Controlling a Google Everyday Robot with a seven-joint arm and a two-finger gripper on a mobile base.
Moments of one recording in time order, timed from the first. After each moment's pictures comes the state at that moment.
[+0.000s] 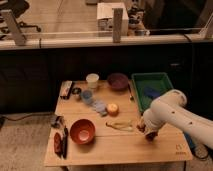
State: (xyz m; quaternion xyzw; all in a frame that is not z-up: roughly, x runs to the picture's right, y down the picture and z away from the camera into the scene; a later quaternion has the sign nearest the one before) arm 0.209 0.189 0.710 -0.26 -0.09 -0.12 0.95
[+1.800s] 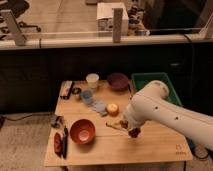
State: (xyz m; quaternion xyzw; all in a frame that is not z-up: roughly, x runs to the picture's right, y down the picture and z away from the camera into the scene) arm 0.102 0.160 0.660 -0.24 -0.13 -0.20 0.94
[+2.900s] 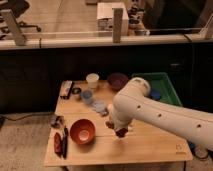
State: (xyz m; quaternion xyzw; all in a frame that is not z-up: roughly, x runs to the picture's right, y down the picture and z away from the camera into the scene) arm 0.041 0.162 0.643 -0.24 -0.15 -0.25 0.93
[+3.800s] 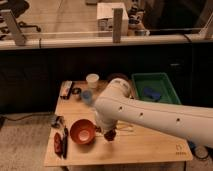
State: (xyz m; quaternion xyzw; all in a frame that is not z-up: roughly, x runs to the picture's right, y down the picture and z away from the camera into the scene) arm -0.027 0.173 0.641 -0.25 -0.17 -0.29 0.91
